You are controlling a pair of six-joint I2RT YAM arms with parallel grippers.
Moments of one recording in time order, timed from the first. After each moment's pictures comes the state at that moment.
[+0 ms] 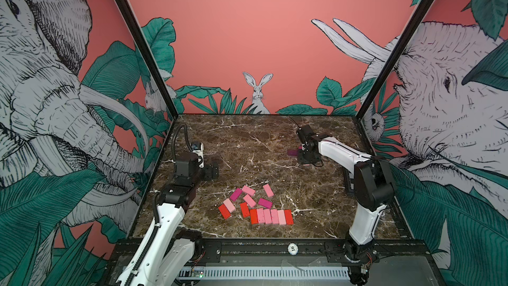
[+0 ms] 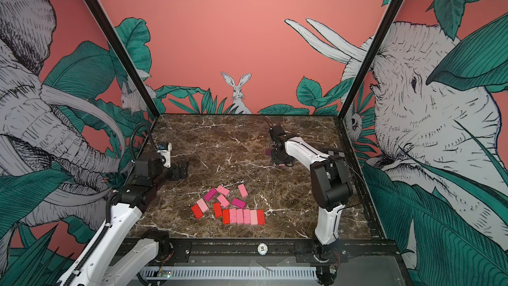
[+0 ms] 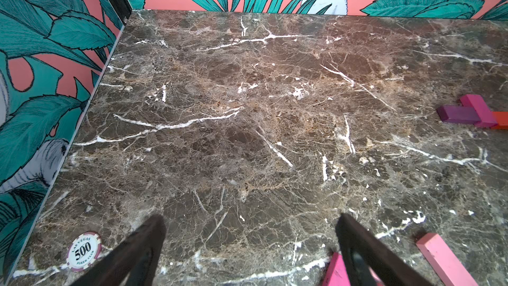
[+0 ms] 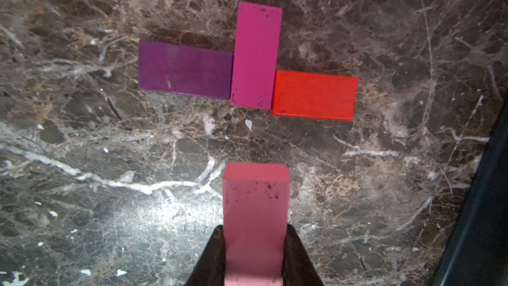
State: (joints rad) left arm -0.18 0.81 0.70 -0.49 -0.07 -0.11; right arm 0.41 1.88 1.40 -0.82 0.15 0.33
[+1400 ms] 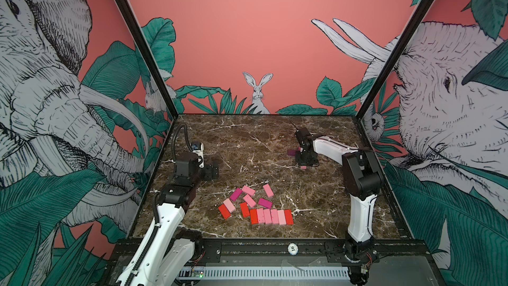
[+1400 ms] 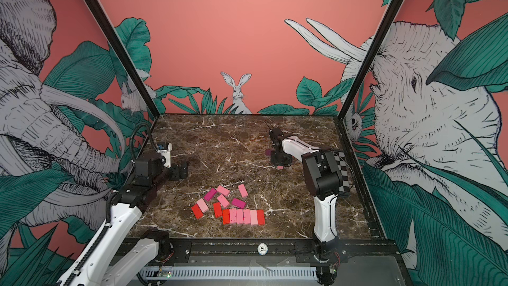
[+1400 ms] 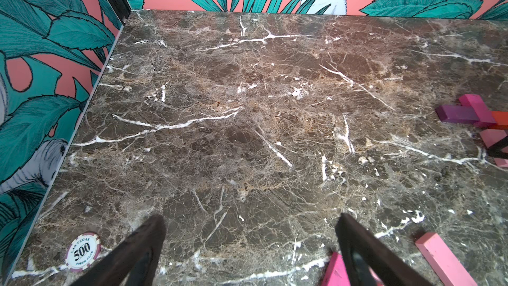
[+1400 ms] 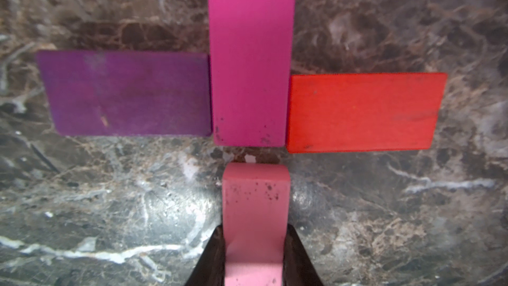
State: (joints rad) left arm -0.18 0.81 0.70 -0.49 -0.06 -0.11; right arm 0.38 2.03 1.44 -0.80 0.09 0.40
